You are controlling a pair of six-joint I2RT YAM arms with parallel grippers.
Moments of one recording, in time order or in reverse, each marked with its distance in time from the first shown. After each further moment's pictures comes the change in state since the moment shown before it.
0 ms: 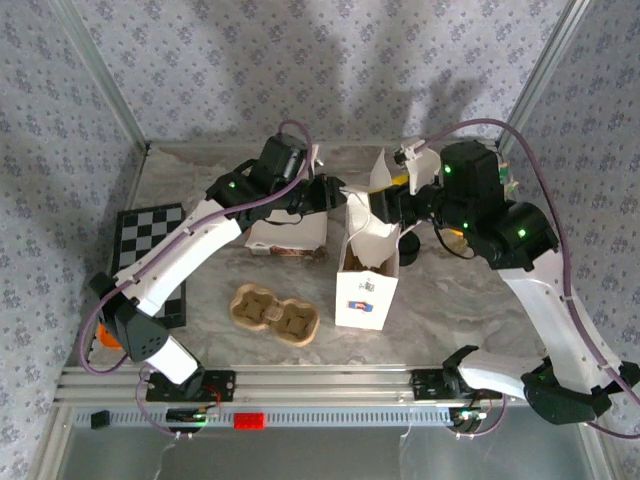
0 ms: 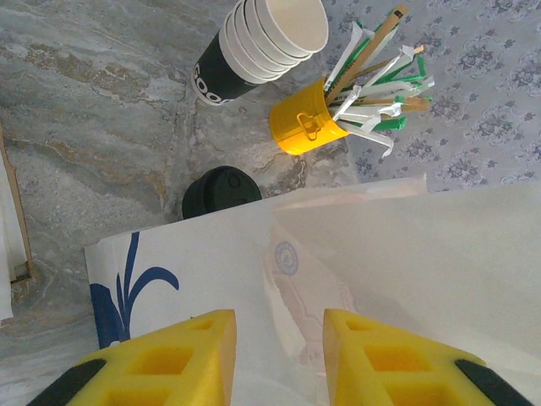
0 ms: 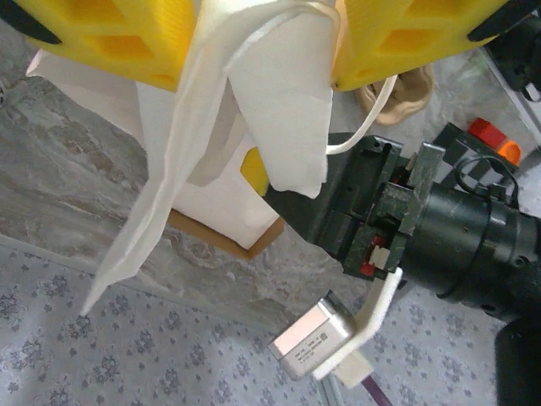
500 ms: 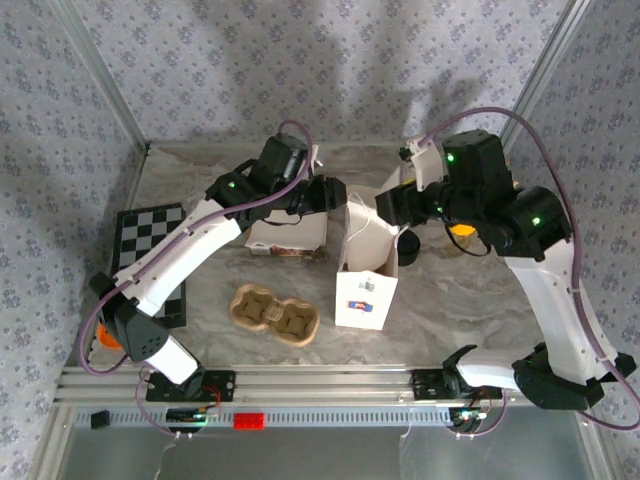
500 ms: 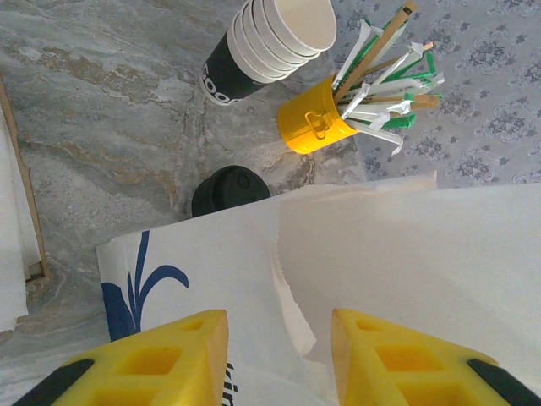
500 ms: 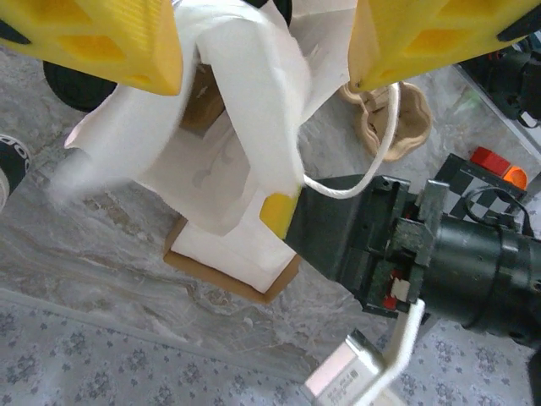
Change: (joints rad) left arm 0.000 0.000 0.003 -0.016 -0.013 0.021; right arm -0.011 0.085 0.232 -0.264 0.034 0.023
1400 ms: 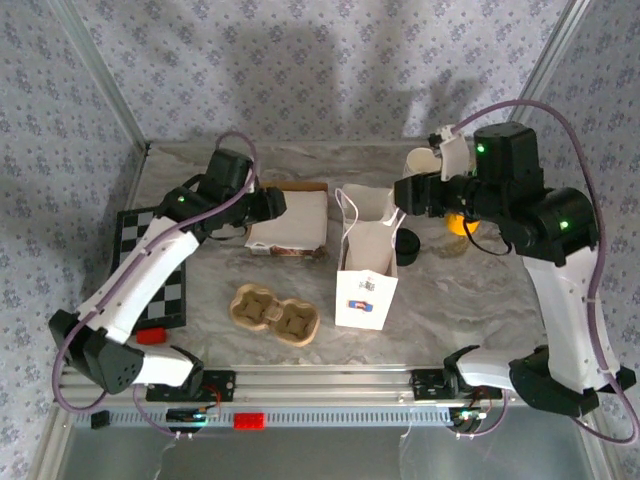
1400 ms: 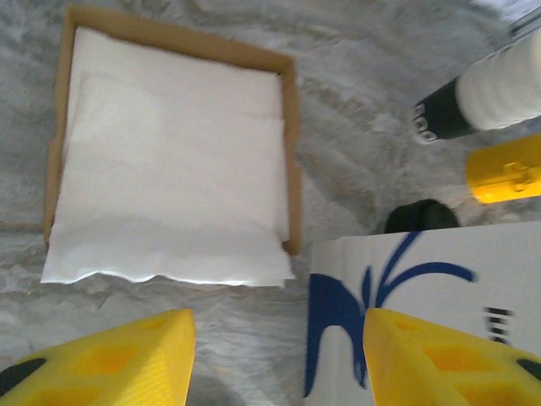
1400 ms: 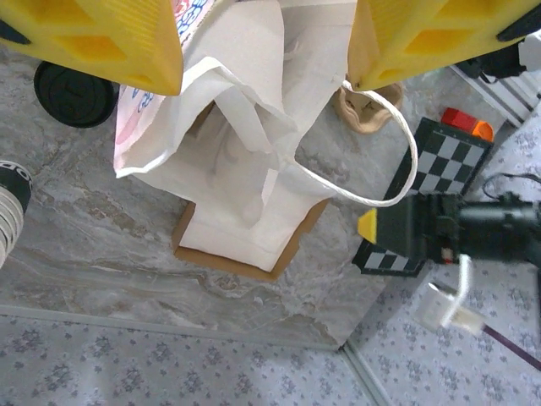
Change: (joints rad) left arm 0.222 -0.216 -0.271 -0.140 -0.187 0.106; right arm -0.129 -0.010 0.079 -0.055 -0.085 0.101
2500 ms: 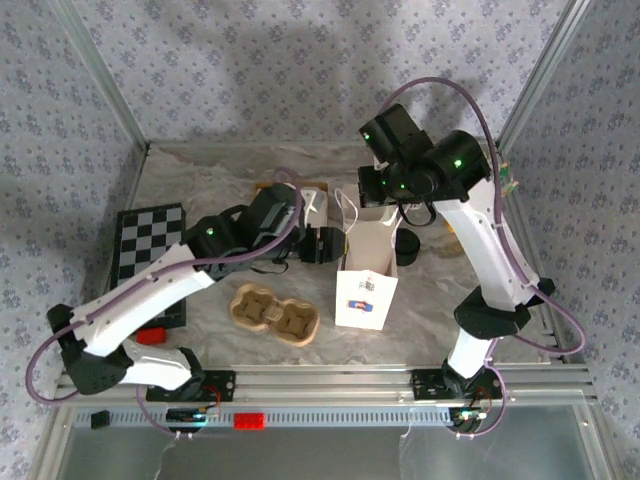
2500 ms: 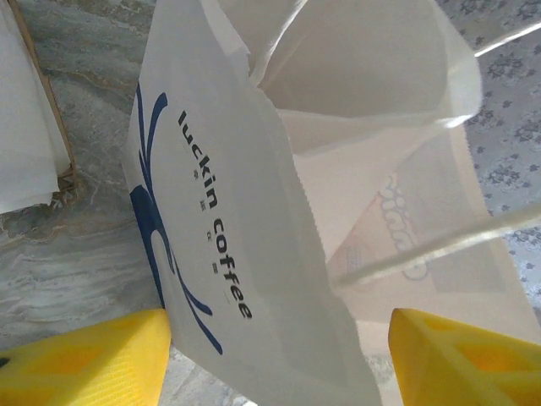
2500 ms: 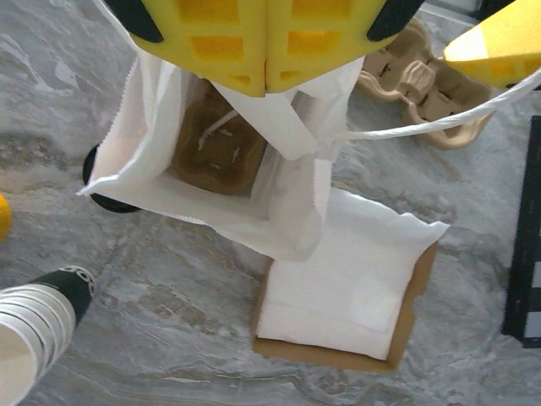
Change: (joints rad) left arm -0.449 -0.024 0.067 0.044 -0.012 -0.080; right arm 0.303 0.482 0.463 -0.378 0.452 0.278
